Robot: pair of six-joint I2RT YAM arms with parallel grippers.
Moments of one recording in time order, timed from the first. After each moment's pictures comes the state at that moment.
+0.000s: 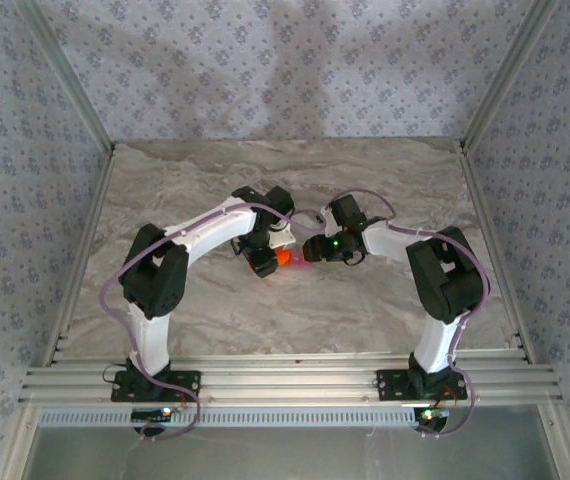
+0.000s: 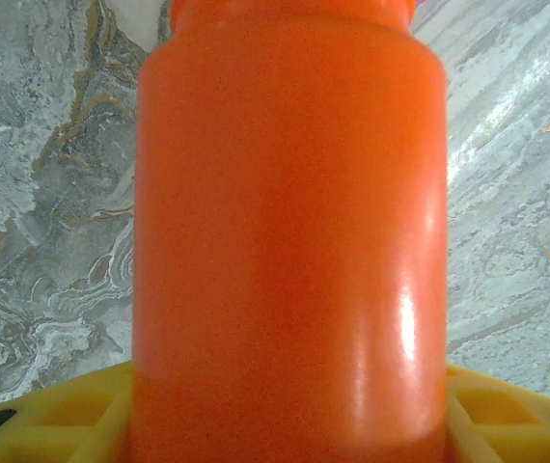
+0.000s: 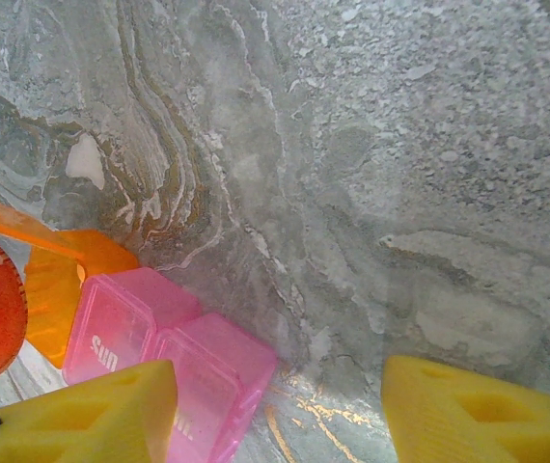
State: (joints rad) left arm -0.72 1.95 1.56 -1.16 -0.04 0.32; right arm 0.46 1.81 1.02 -0.29 -0.36 0.29
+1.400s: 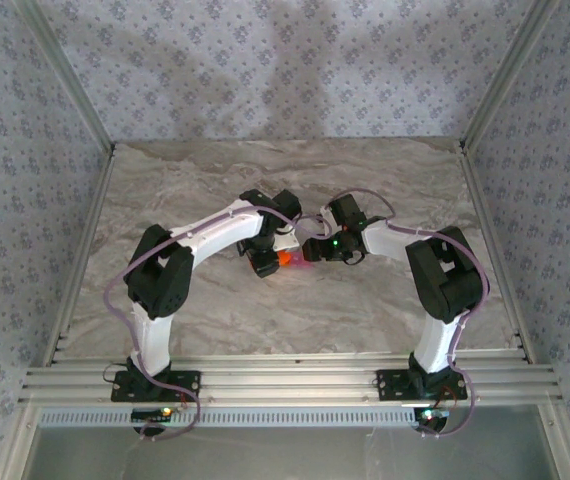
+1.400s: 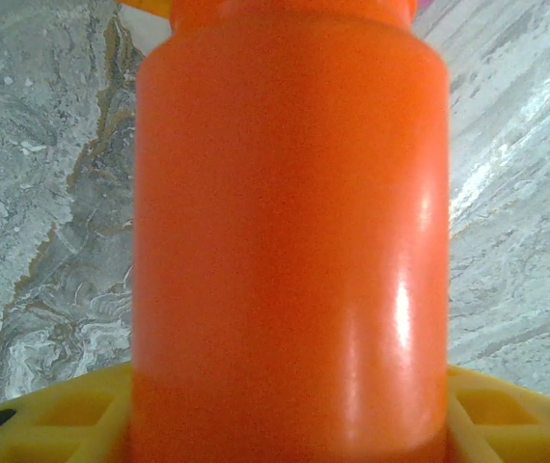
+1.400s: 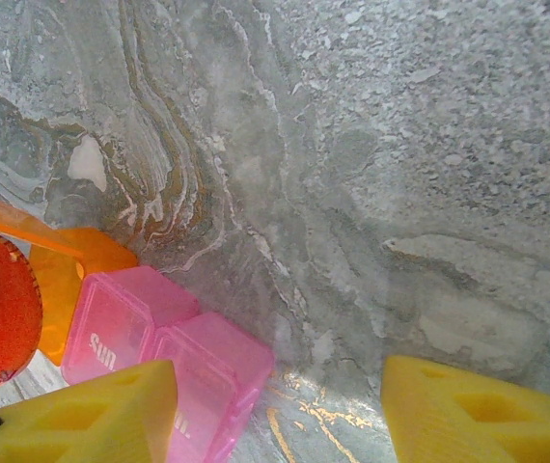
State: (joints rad) left arm -0.76 1.97 1.58 -1.17 -0.15 0.35; right arm 0.46 1.81 1.03 -0.29 -0.36 0.29
